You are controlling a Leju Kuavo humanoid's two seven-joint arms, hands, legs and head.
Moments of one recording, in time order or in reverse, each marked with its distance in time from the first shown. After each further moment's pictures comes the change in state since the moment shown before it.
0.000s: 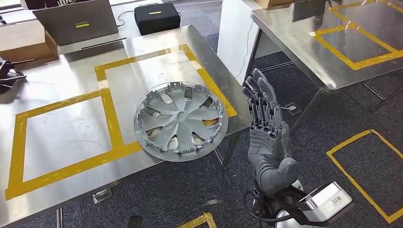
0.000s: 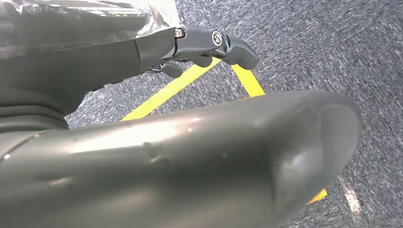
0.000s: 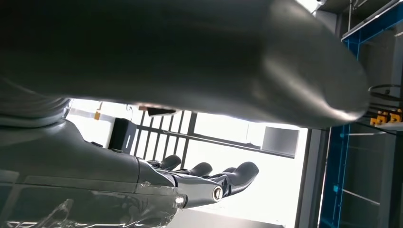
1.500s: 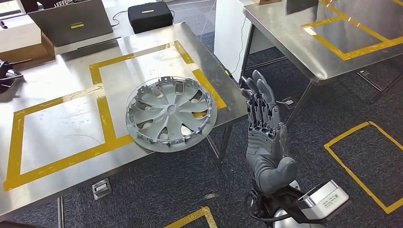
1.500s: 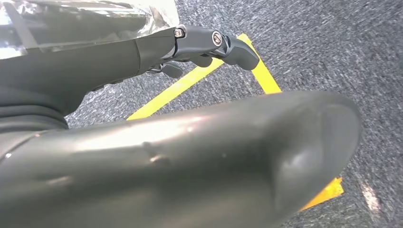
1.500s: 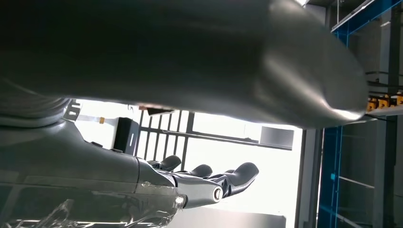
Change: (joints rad) left arm 0.006 0.006 -0.001 0.000 0.007 0.000 0.000; right arm 0.017 0.003 0.001 0.009 -0.027 -0.005 -0.032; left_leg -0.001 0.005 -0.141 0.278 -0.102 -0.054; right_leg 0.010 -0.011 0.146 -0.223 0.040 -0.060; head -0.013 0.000
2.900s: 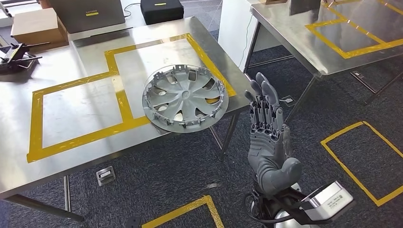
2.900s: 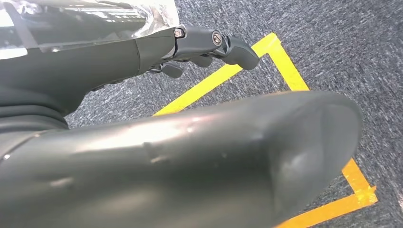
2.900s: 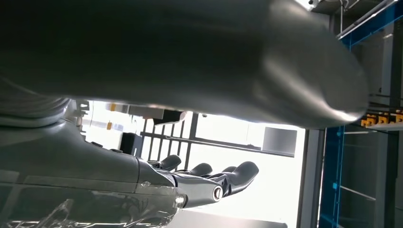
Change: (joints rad) left arm -0.002 0.003 -0.004 -0.003 0.005 0.005 0.014; right arm 0.018 -0.001 -0.009 0.000 -0.019 -0.016 -0.014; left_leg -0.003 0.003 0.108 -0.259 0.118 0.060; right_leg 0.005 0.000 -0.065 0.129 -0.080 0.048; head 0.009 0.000
